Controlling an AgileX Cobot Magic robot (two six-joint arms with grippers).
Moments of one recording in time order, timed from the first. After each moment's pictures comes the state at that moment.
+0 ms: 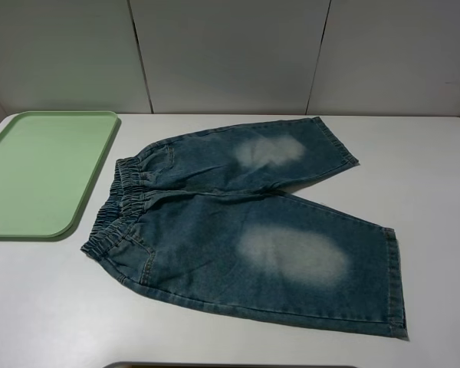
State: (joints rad) left arm -0.40 0.47 -0.59 -0.21 0.93 0.66; right arm 0.42 0.41 -0.50 -0.04 1.01 -0.25
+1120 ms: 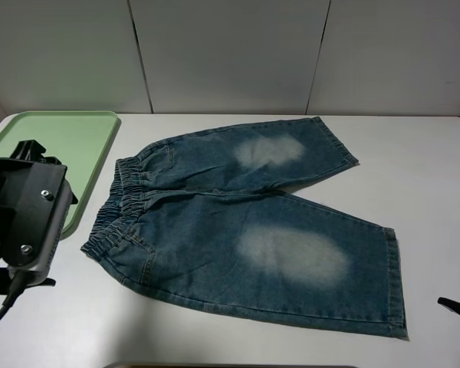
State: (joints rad) left arm -0.48 1.17 -0.59 -0.01 0.63 1.16; right arm 0.52 0.57 -0.33 -0.20 0.80 -0.57
